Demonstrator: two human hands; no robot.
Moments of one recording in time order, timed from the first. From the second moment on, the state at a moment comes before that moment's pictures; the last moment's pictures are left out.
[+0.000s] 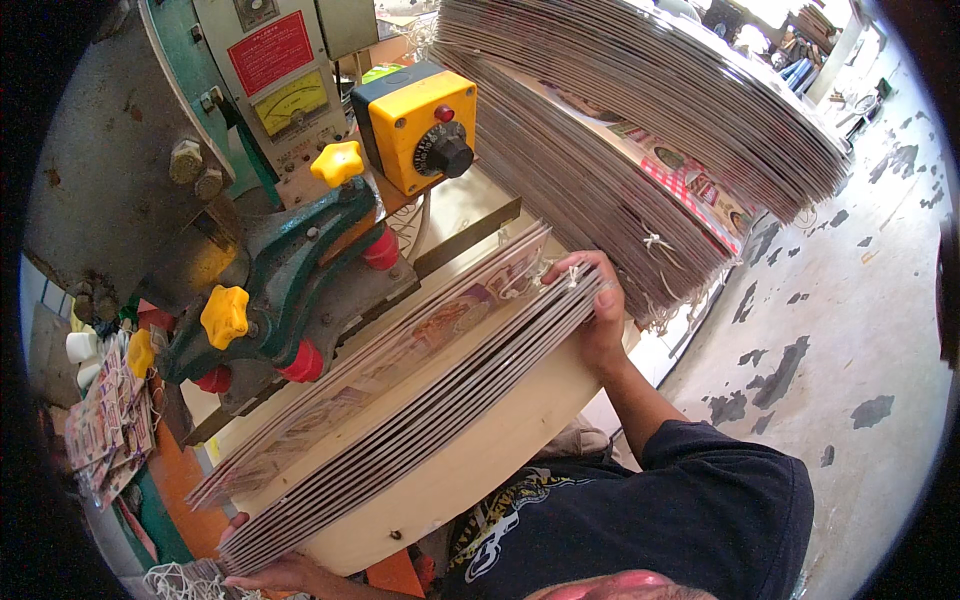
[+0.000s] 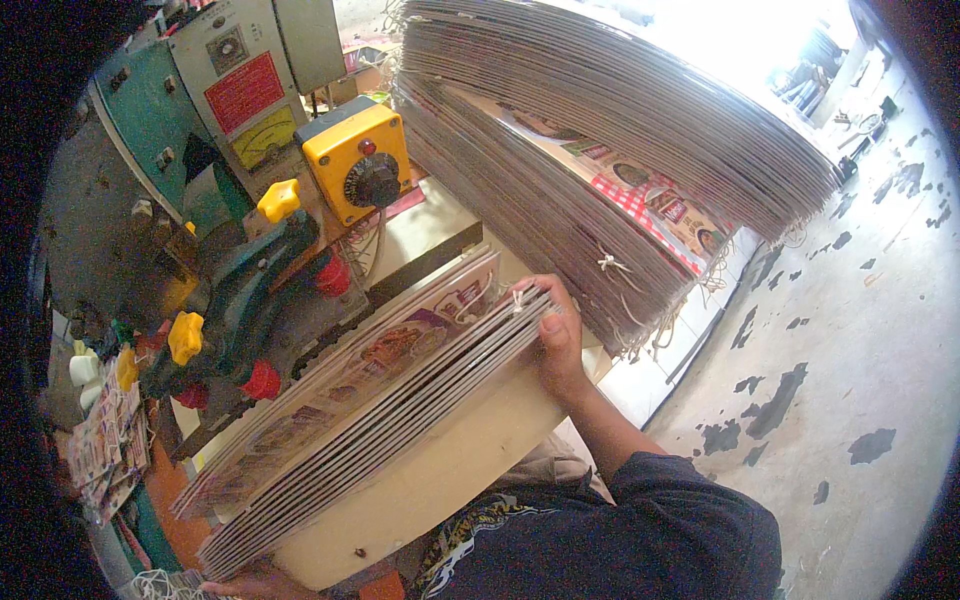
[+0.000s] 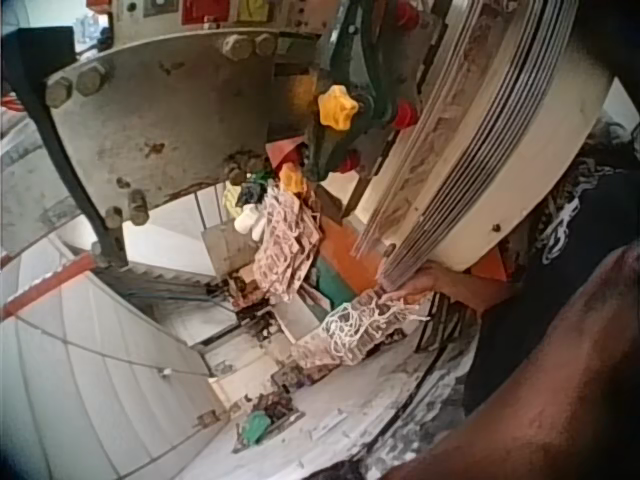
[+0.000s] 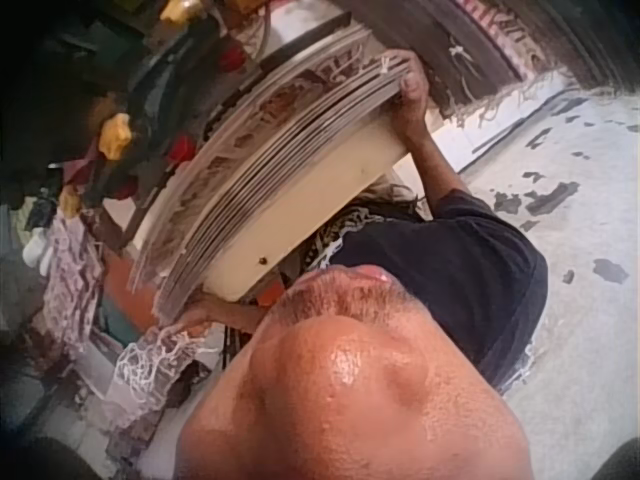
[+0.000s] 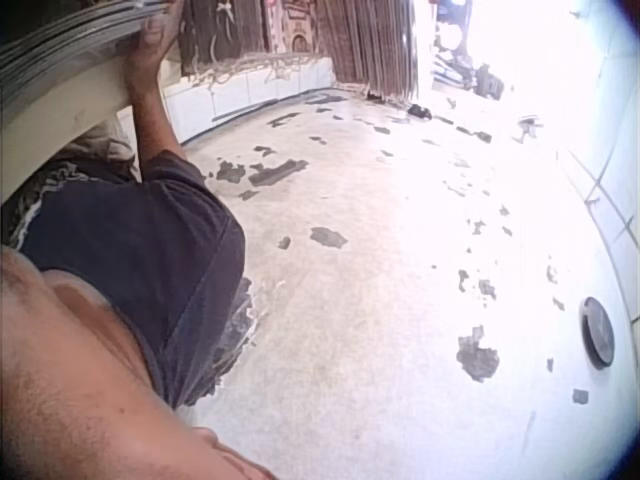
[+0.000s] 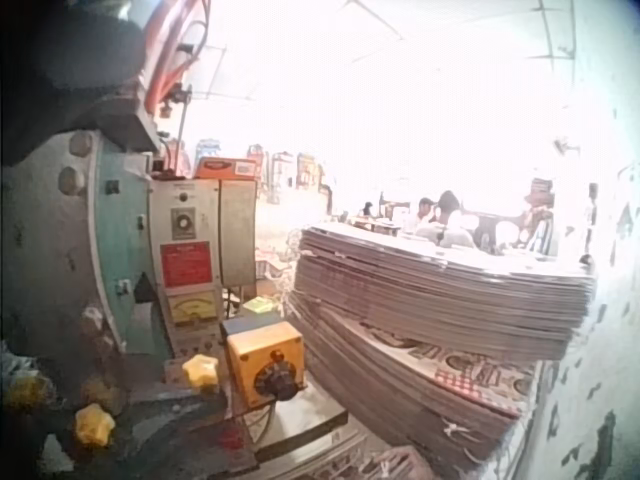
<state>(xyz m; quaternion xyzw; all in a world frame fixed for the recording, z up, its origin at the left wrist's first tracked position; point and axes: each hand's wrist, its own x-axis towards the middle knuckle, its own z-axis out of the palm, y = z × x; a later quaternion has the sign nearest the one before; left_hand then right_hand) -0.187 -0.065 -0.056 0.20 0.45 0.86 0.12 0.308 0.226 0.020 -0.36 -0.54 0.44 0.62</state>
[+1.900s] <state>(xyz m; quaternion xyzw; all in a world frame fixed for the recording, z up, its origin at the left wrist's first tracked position) -0.157 -0.059 -0.067 0.20 0.62 0.75 -0.07 0.311 0.227 0.015 -0.36 -0.55 0.43 0.62</state>
